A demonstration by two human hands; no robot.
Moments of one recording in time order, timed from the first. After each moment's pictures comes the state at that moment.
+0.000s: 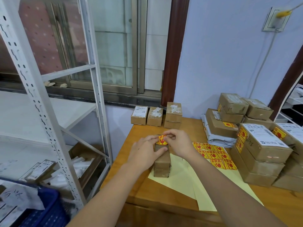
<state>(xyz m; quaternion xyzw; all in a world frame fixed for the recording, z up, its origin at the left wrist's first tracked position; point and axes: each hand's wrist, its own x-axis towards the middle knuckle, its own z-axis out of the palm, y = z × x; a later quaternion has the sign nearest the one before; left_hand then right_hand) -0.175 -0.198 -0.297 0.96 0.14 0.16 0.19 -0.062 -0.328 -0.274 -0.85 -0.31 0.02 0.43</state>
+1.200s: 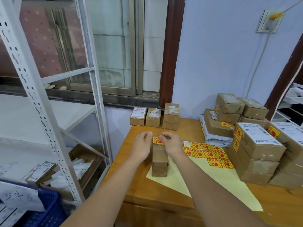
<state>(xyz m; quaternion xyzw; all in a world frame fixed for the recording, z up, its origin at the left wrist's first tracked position) -0.158 -0.194 -0.295 0.83 0.23 0.20 0.47 -0.063 -0.305 -0.302 -0.83 -0.19 0.06 0.53</state>
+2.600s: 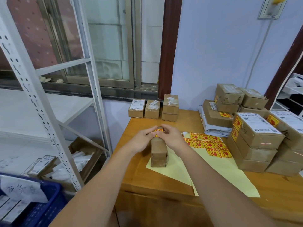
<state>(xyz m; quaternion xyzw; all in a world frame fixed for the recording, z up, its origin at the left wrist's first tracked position) -0.160 -0.180 -0.296 0.83 0.12 0.05 0.54 -0.077 -0.320 -0.294 -0.81 -0.24 0.13 0.51</state>
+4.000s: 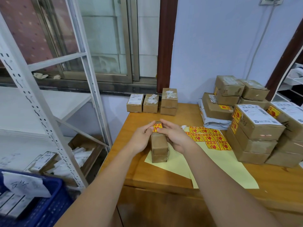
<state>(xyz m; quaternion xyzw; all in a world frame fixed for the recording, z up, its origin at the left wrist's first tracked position) -0.166 -0.192 -0.313 0.83 0.11 0.12 0.54 -0.079 -0.336 -0.295 -0.66 -0.17 0.30 0.67</state>
